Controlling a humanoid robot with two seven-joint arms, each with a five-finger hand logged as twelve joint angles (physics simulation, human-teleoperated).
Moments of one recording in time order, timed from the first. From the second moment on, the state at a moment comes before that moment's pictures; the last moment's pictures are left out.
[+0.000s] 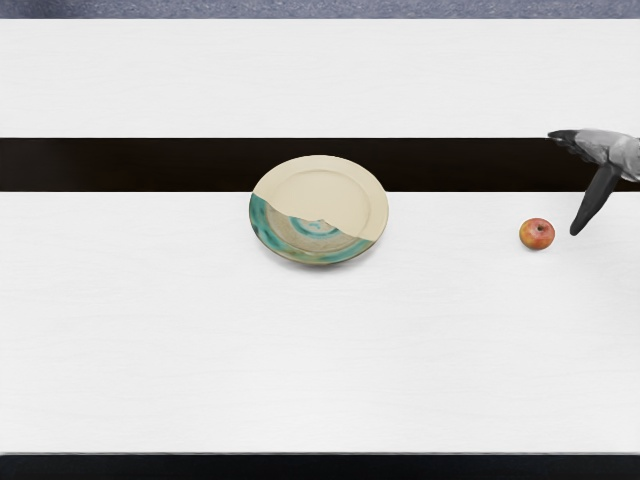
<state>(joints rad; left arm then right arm) -0.06 0.00 0.02 -0.15 -0.06 0.11 0.17 1.12 -0.78 0.13 0.99 -0.79 0.19 -0.22</state>
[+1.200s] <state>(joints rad) -0.05 0.00 0.02 -0.15 -0.06 0.11 0.17 1.02 -0.75 0.13 1.09 -0.78 -0.02 -0.35</state>
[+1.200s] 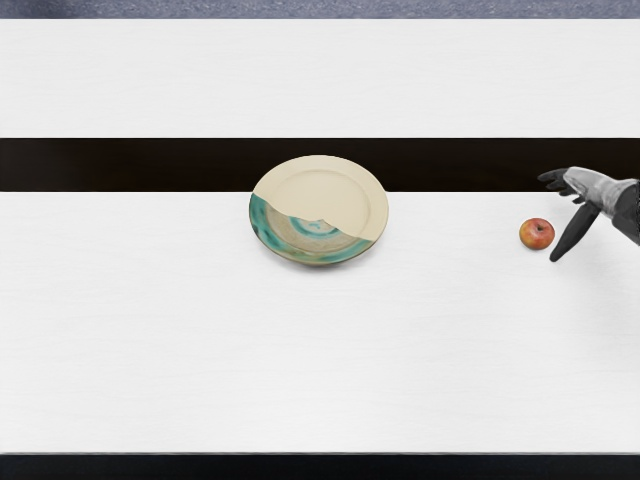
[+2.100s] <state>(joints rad) -0.04 0.00 0.03 -0.15 -0.06 0.11 0.17 0.97 -0.78 0.12 1.24 -0.80 -0.15 -0.31</state>
